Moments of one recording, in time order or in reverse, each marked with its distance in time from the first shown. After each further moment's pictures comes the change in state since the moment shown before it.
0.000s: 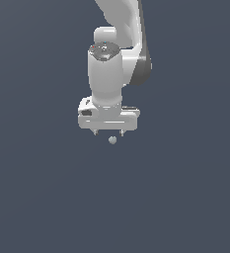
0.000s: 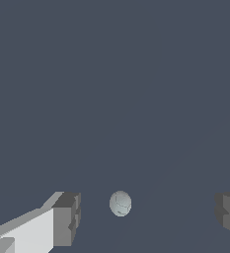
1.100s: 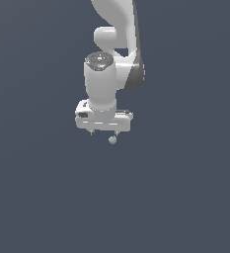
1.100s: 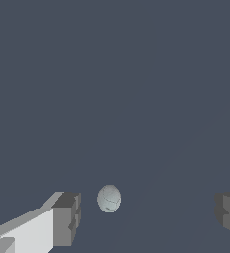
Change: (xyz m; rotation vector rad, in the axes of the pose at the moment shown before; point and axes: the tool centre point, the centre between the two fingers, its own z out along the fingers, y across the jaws) arm -0.020 0.020 0.025 -0.021 -0.027 0.033
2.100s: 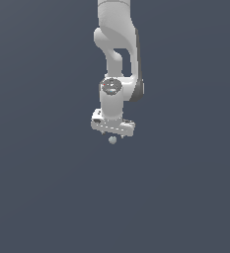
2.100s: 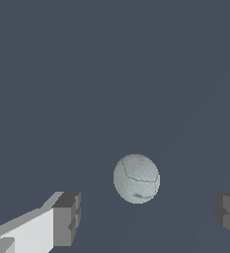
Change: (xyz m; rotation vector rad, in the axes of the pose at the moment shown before) arm -0.075 -0.028 0.103 0.011 -0.053 0.160
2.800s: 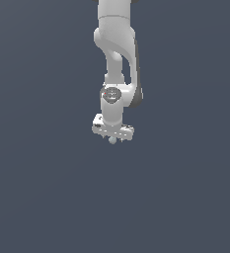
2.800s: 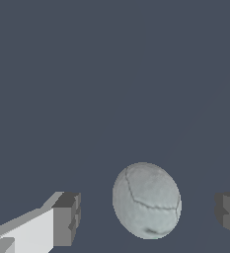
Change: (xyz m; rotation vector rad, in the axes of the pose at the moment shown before) arm -0.002 0.000 0.036 0.000 0.000 0.002
